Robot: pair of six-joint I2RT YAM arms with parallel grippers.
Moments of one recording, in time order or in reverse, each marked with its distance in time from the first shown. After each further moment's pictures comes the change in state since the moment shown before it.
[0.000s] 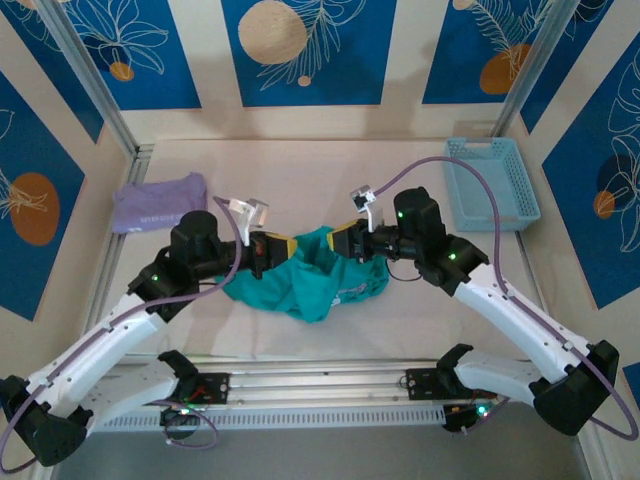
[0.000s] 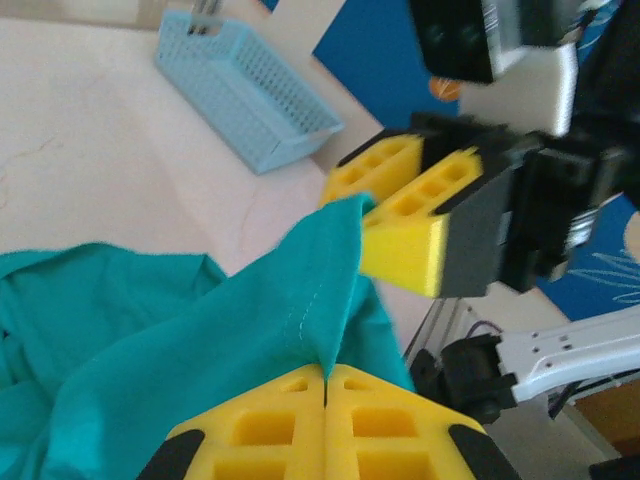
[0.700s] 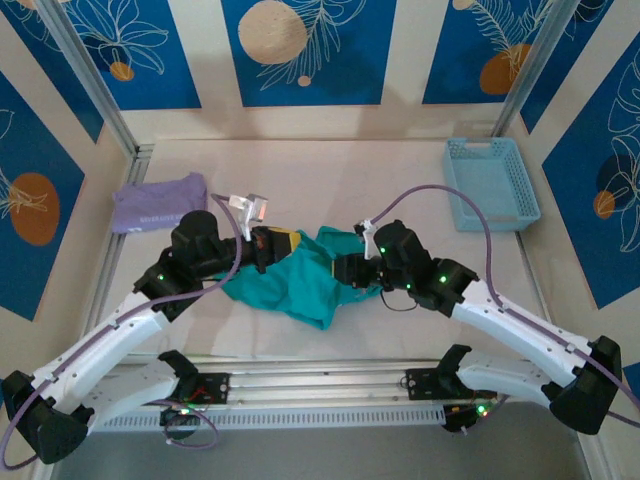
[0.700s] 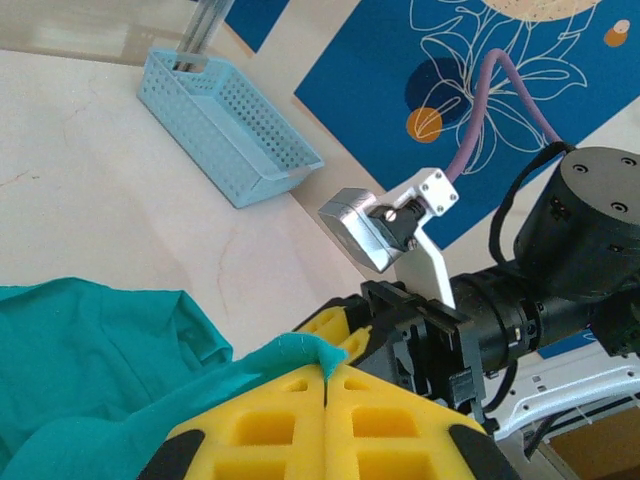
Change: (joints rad) left arm 0.000 0.019 -0.034 0.117 -0.006 -0.066; right arm 0.170 -0.074 -0.174 -0.060 0.286 0.331
